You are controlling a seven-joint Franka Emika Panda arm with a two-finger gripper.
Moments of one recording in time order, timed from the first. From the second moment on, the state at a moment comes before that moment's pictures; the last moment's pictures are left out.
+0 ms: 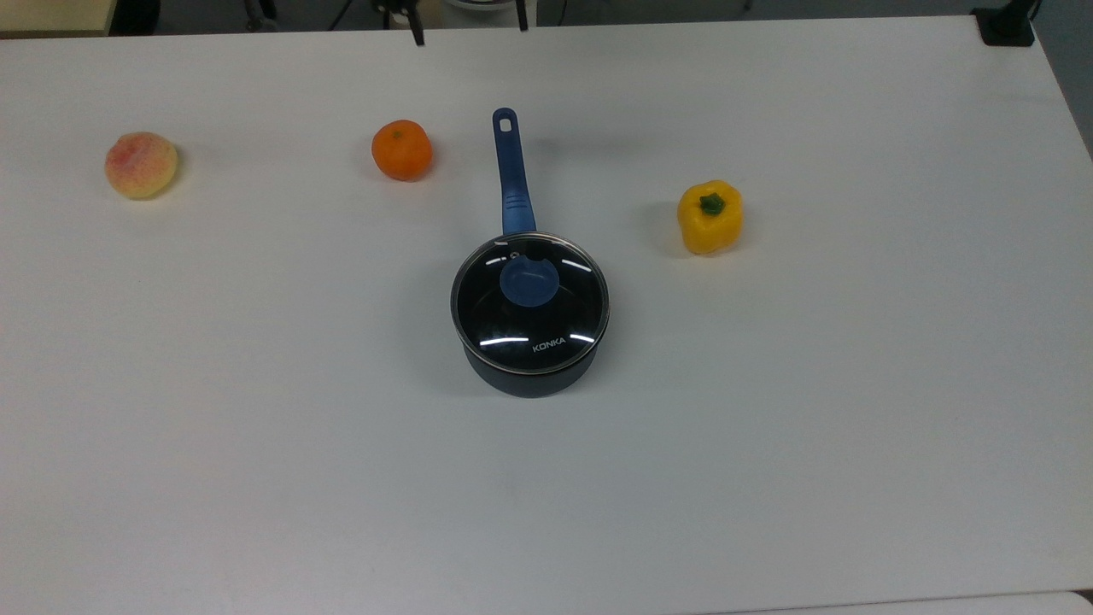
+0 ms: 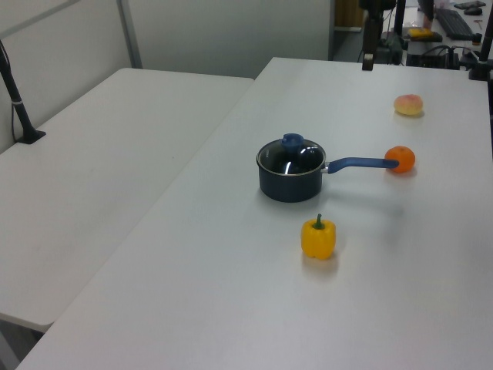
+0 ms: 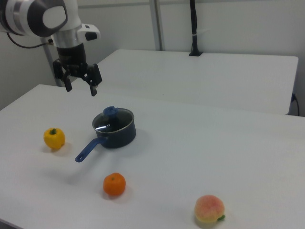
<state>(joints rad) 0.11 0.04 -0.02 -1.59 0.08 1.65 -0.10</state>
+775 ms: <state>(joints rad) 0.17 0.19 -0.02 -1.60 0.08 2.00 0.03</state>
